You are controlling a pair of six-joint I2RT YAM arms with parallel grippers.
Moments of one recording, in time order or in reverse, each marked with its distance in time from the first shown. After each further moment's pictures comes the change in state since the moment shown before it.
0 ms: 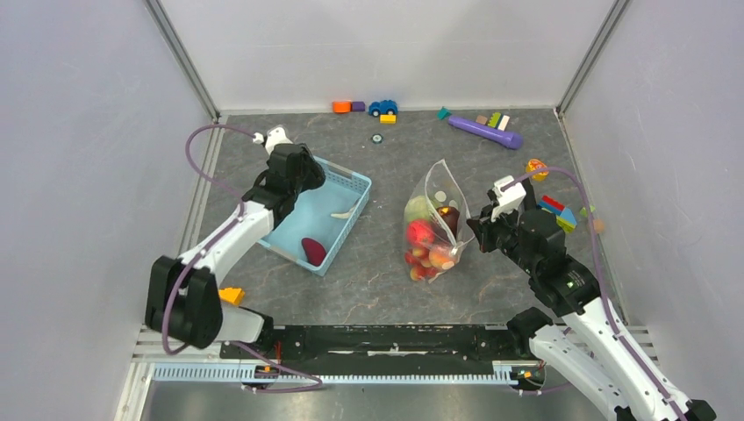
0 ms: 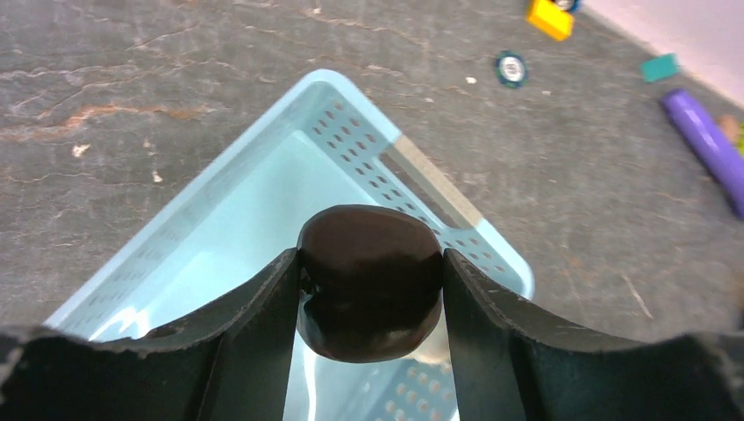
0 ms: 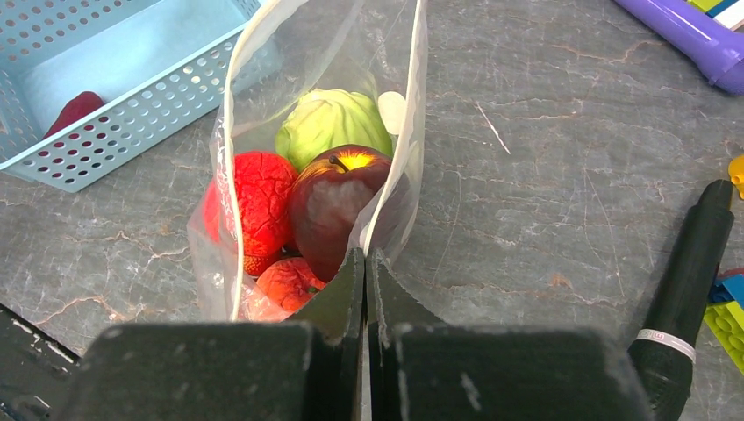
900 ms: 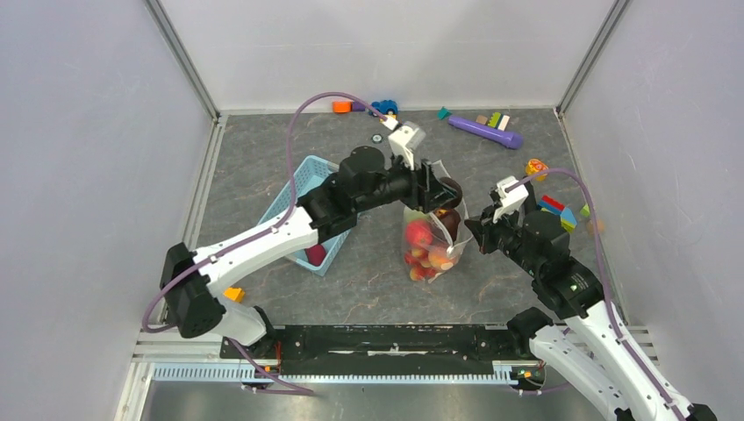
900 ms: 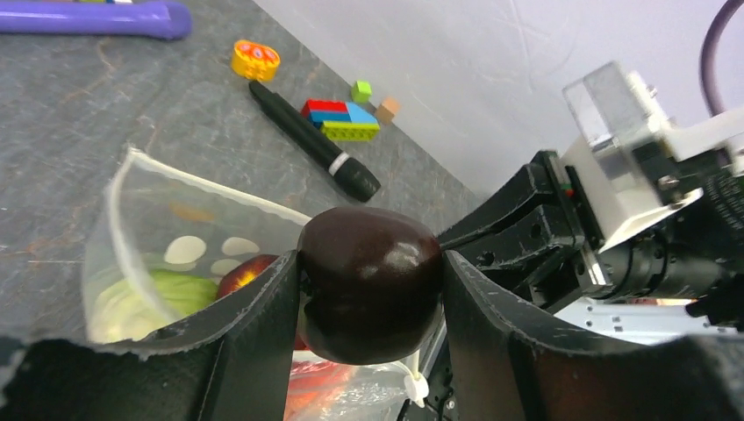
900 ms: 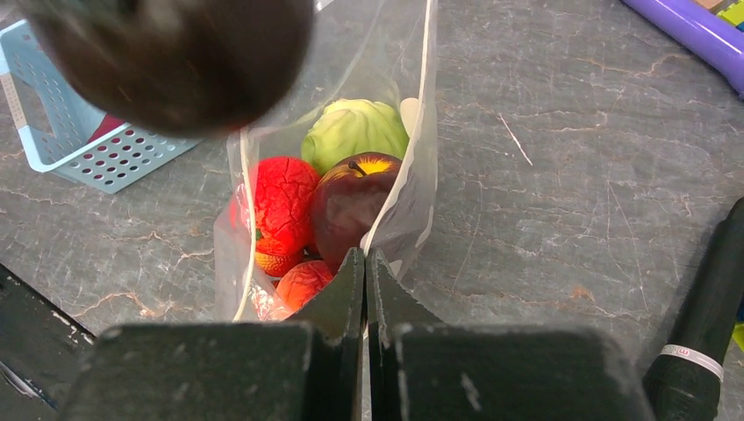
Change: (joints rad) left arm -0.597 0.035 0.336 0.130 0.468 0.148; right arm 0.000 -0.017 0.010 0.000 -0.055 0.026
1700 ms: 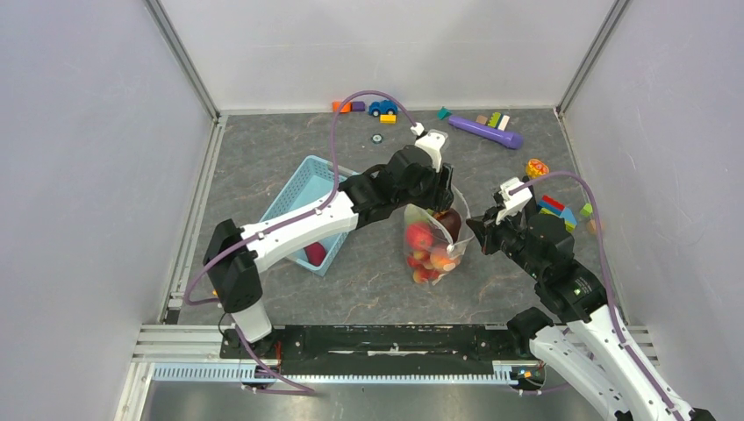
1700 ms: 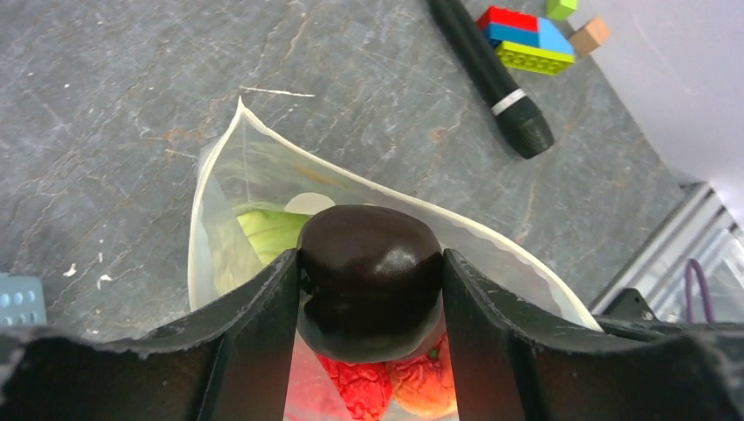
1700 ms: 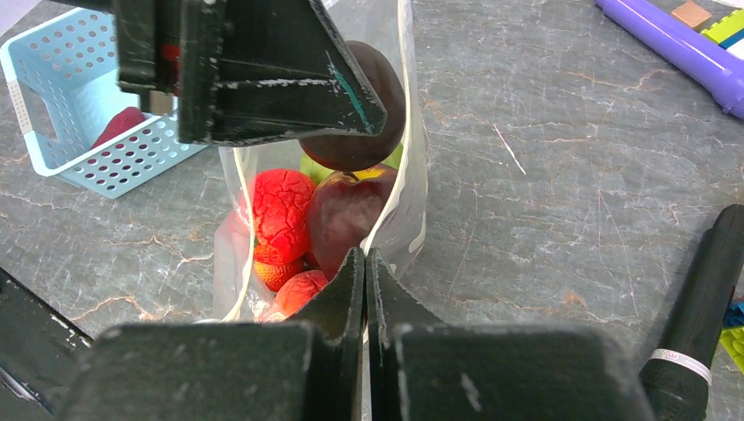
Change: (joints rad) left arm -0.056 0.278 0.247 -0.337 -0.287 0.067; right arm 0.000 -0.031 0.000 0.000 0.002 -0.010
